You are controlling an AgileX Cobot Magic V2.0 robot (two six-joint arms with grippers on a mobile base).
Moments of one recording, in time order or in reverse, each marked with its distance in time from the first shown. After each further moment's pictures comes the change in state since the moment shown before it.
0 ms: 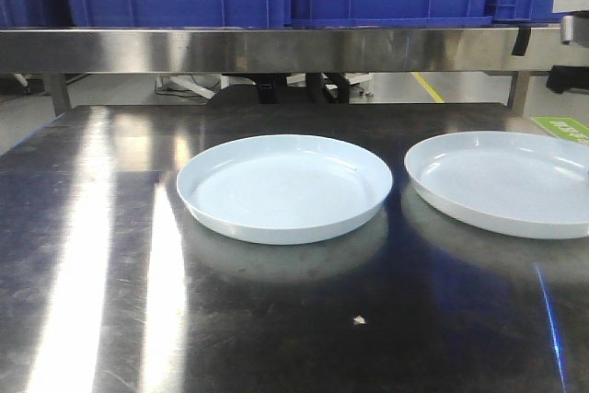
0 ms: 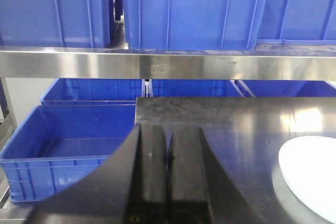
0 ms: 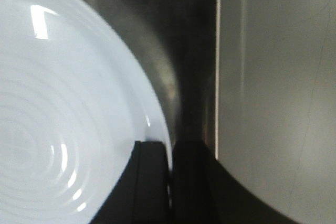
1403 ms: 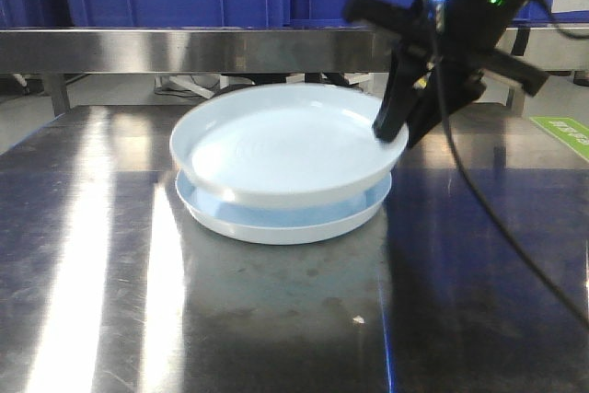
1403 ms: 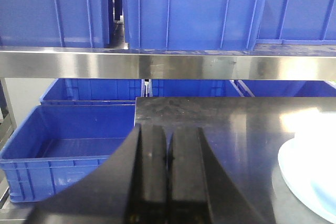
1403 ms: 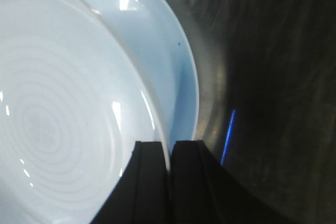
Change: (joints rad) left arm 0.000 0.000 0.000 0.000 0.000 0.000; right arm 0.413 -0.027 -0.040 0.245 -0.110 0.121
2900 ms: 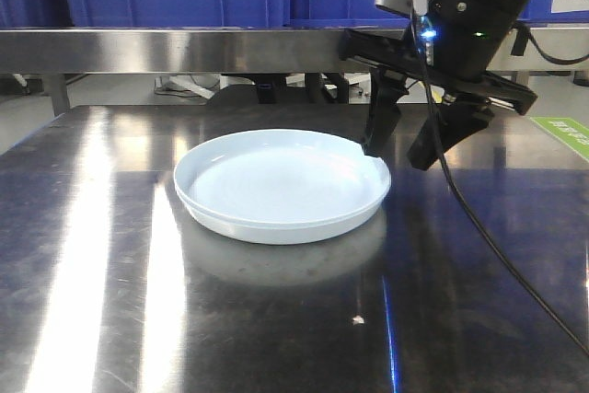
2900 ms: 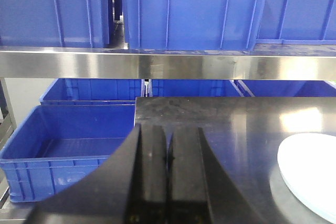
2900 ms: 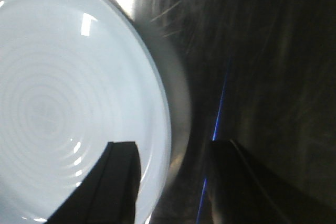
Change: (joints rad) left arm 0.000 0.000 0.000 0.000 0.000 0.000; right arm 0.003 0.044 0.000 -0.050 -0.069 0.012
